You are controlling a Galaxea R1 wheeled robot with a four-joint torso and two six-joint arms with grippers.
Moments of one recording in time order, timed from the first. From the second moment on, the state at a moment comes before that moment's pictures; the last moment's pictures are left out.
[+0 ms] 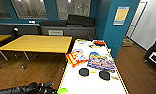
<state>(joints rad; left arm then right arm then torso) 0.53 2.13 -1.24 0.41 0.55 -0.85 -1.61 1.99 -1.39 0.34 0.42 -0.06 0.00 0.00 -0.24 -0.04</state>
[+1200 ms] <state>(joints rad) 1.18 2.12 -1.44 0.22 0.25 -0.45 -1.62 2.05 -1.45 0.33 0.42 -0.05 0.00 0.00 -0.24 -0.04</state>
